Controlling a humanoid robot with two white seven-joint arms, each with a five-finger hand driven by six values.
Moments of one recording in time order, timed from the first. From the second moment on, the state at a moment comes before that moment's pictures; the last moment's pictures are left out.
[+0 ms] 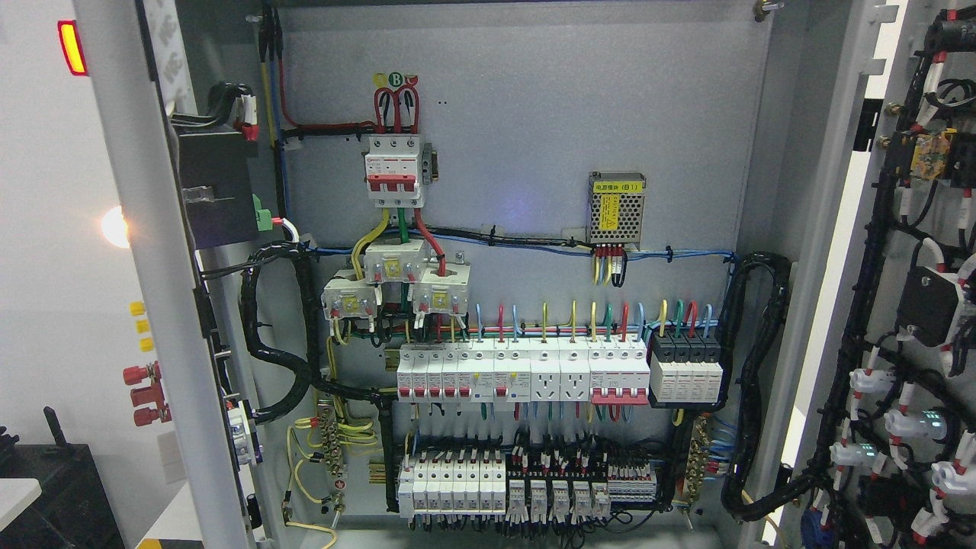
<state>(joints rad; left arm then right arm) 0.06 -0.04 0.15 0.00 -0.16 -0.15 -0.17 -0.41 0.10 0.67 -1.53 -0.46 0.12 0.59</state>
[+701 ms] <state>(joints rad) 0.06 -0.04 0.15 0.00 -0.16 -0.15 -0.17 -0.41 0.12 0.69 -1.52 -0.43 0.12 0.59</state>
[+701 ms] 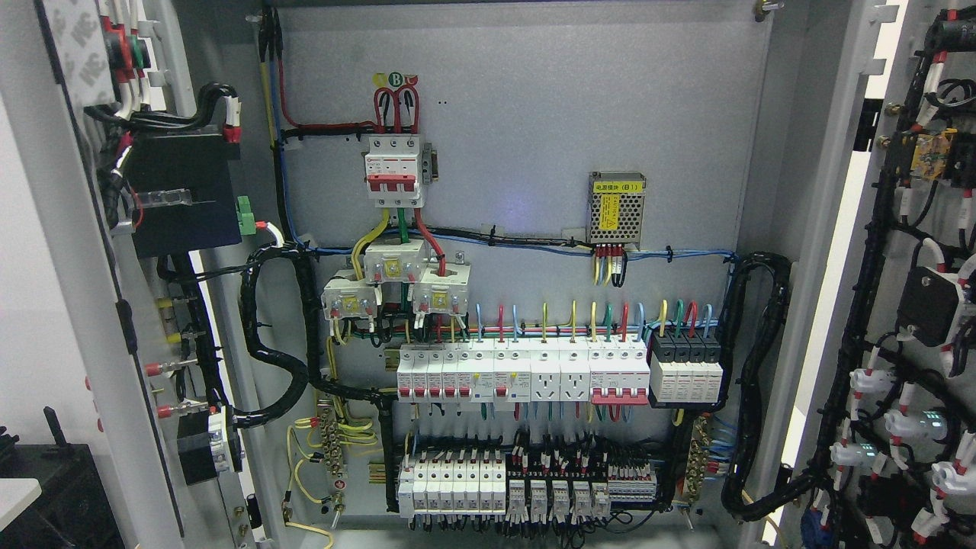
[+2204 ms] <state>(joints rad) 0.06 -0.04 0.15 0.00 -0.16 -0.15 -0.17 -0.42 0.15 0.76 -1.51 -0.36 0.12 0.59</state>
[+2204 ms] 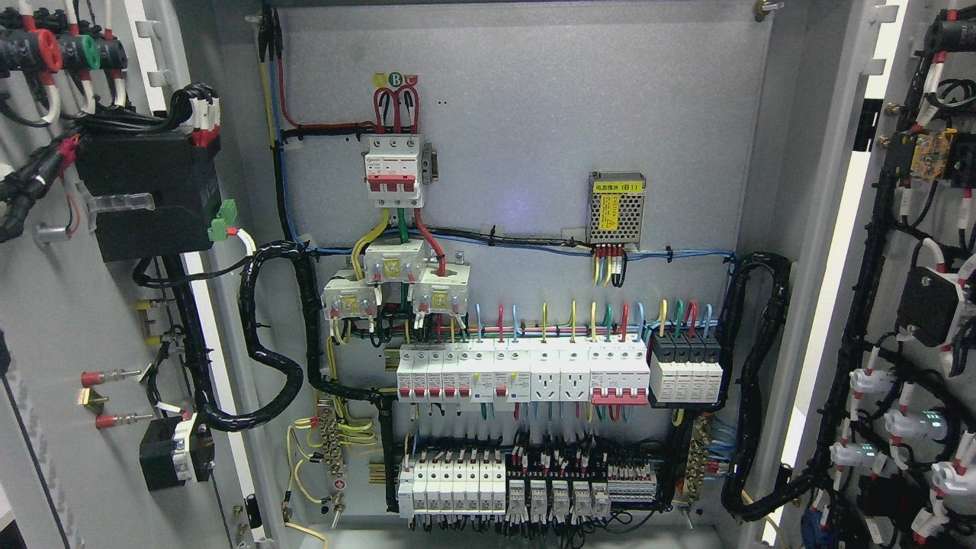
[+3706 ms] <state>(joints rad) 0.06 -0.04 0.15 0.00 -0.16 -0.14 -0.17 -0.40 0.16 0.67 -1.44 -0.33 0.07 0.49</state>
